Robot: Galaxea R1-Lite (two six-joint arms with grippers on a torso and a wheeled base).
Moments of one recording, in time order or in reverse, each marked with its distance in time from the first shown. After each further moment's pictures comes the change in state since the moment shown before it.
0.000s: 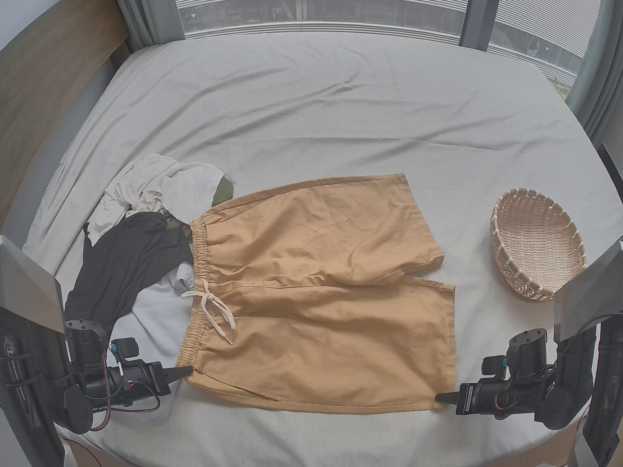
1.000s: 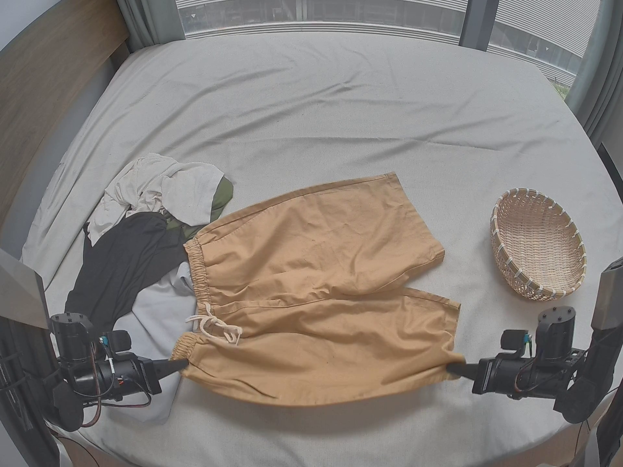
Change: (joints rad) left arm 0.042 -0.103 0.001 -0.005 -0.097 0.119; right arm -0.031 -0.250 0.000 -0.050 0.009 -0.025
